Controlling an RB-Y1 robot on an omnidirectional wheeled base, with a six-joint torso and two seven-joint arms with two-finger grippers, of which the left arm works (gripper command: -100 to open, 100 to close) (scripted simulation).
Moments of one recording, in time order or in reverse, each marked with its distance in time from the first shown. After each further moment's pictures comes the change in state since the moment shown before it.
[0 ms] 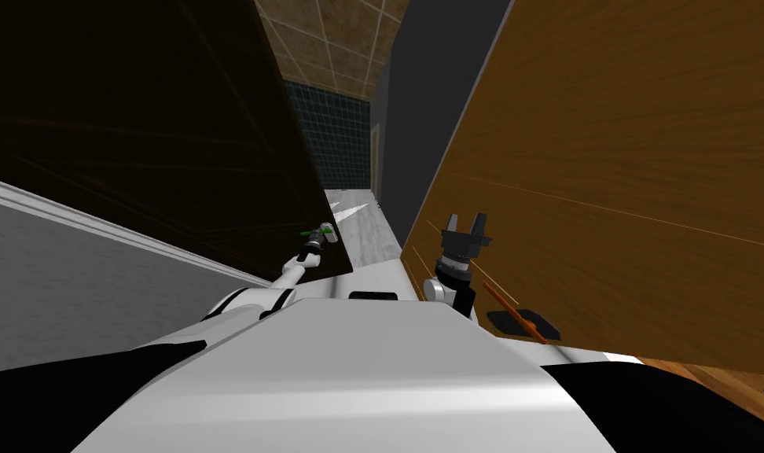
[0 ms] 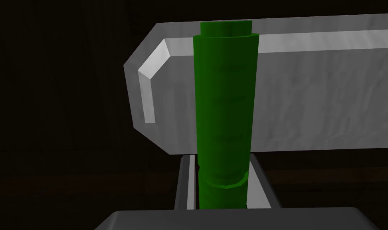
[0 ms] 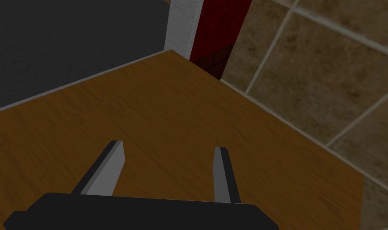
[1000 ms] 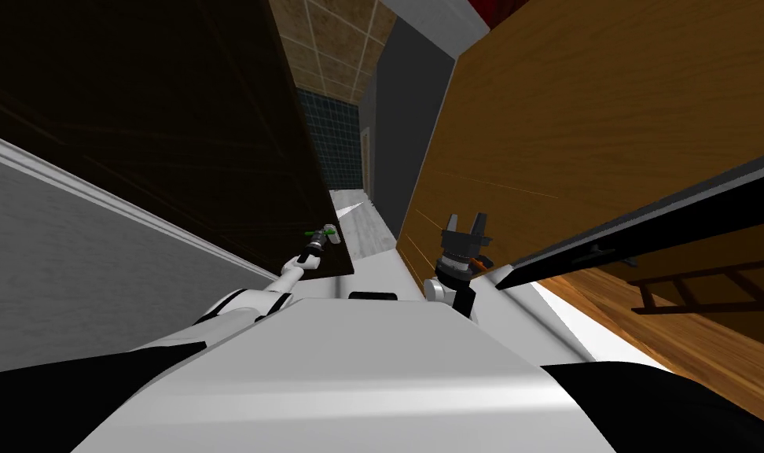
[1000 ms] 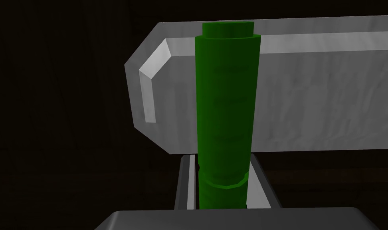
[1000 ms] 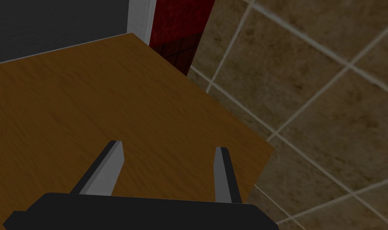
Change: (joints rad) arm 0.027 0.029 -0.097 -0.031 -0.023 -0.013 0.085
